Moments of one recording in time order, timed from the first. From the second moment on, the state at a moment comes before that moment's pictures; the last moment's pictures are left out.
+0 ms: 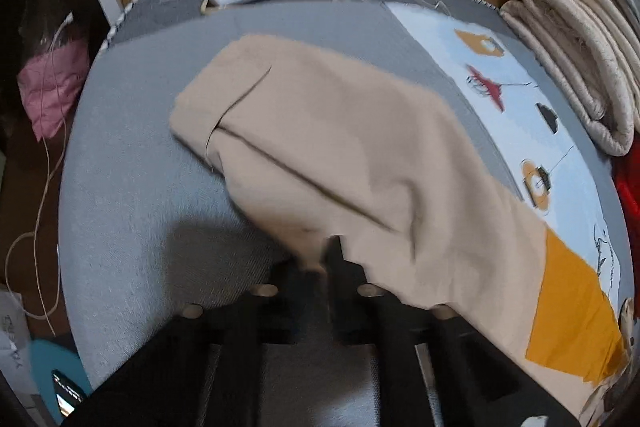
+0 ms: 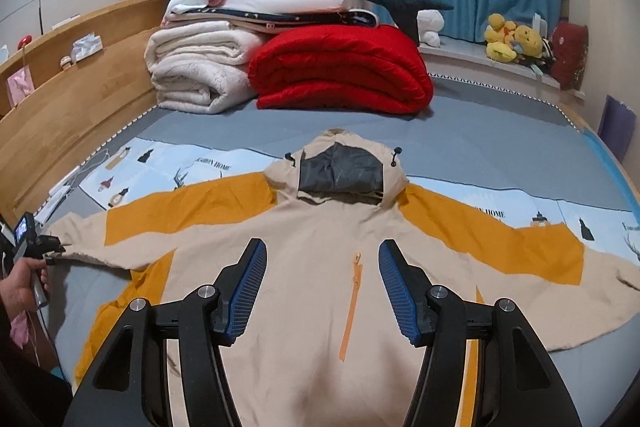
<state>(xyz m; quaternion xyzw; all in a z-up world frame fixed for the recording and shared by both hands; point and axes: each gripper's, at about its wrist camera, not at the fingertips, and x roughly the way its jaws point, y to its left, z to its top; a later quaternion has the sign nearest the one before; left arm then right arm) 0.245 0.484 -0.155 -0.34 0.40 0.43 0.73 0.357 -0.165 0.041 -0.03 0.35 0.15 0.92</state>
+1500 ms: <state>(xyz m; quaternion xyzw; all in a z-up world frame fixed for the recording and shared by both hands) 0.403 0.089 -0.103 -0.31 0.55 -0.05 0.77 0.353 -0.186 -0.020 0.06 0.46 0.12 0.88</state>
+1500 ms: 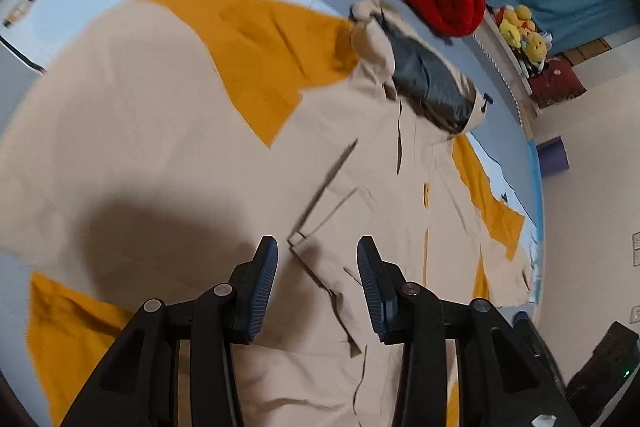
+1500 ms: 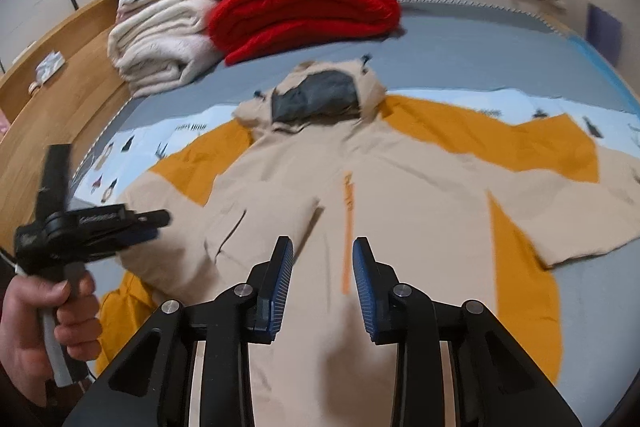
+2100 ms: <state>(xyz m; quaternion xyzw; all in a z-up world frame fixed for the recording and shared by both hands) 0.432 0.065 -0.142 -0.30 0.61 -0.07 0.73 0.386 -0.133 -0.050 0.04 0.49 0.20 0.85</state>
